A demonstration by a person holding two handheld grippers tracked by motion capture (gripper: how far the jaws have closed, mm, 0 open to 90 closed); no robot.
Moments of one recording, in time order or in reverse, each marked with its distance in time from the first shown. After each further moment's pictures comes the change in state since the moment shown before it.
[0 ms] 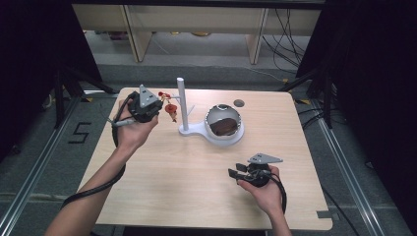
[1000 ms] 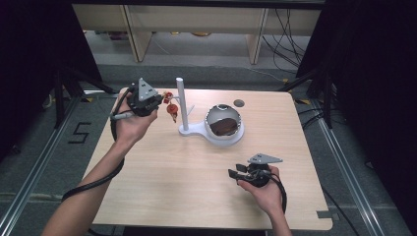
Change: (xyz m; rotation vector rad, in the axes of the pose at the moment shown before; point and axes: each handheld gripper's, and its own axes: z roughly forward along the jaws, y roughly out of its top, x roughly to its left) left arm 0.007 0.013 0.003 -0.005 -0.020 0.027; right arm 0.002 -0.002 0.001 0.019 0.020 0.041
